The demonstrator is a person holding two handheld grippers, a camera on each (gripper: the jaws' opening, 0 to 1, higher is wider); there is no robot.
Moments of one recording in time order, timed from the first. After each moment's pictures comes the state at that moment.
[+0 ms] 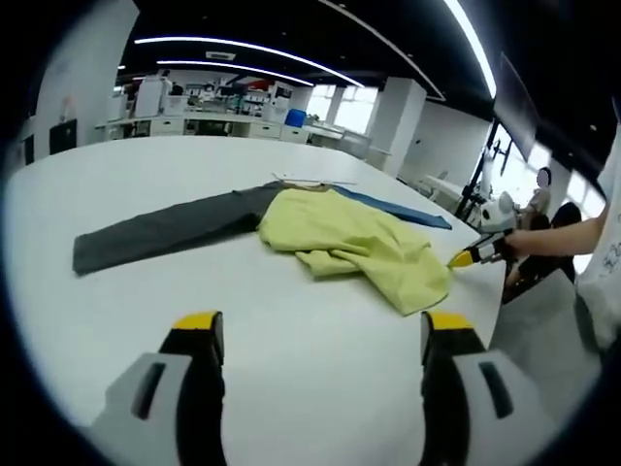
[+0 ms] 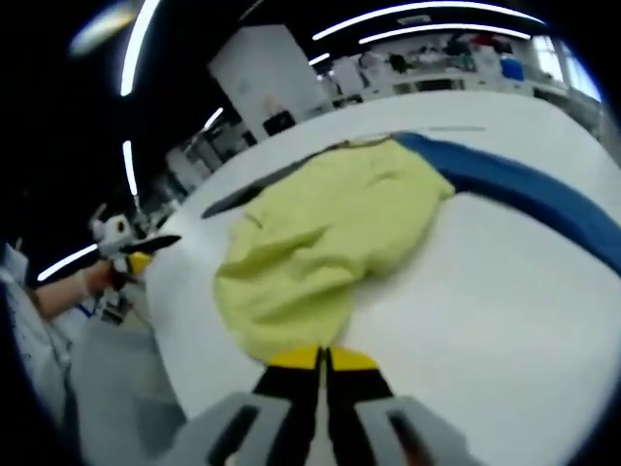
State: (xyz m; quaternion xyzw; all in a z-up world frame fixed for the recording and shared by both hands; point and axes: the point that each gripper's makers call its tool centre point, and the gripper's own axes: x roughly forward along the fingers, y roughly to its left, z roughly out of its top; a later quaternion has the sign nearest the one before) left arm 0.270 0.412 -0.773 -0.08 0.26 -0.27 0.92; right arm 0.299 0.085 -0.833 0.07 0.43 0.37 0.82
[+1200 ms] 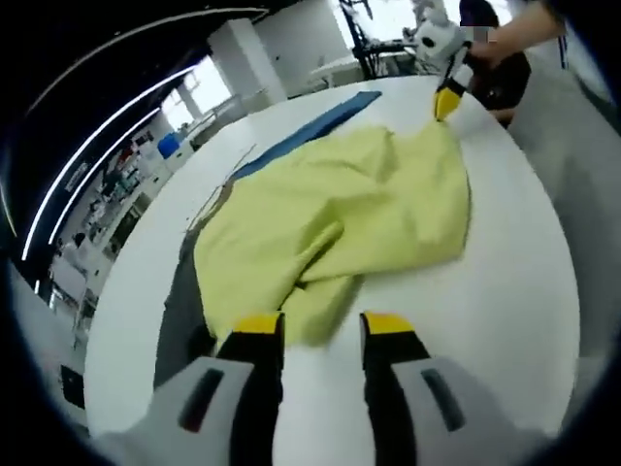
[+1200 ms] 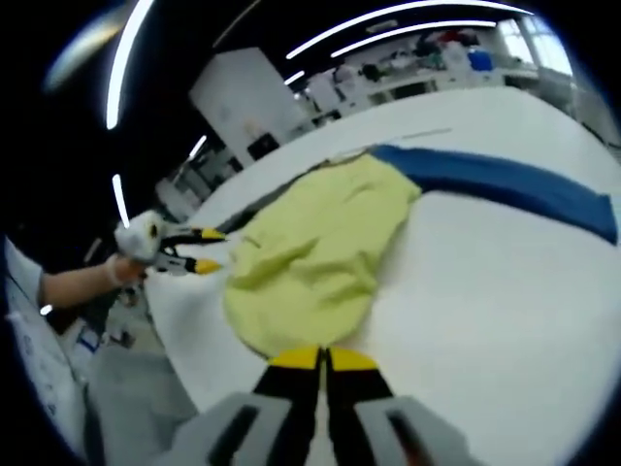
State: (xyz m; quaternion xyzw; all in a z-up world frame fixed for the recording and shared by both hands) left arm 0.353 0.328 -0.817 0.37 0.24 -0.44 0.78; right arm 0.290 0.065 -0.815 0.13 0.41 0.33 0.84
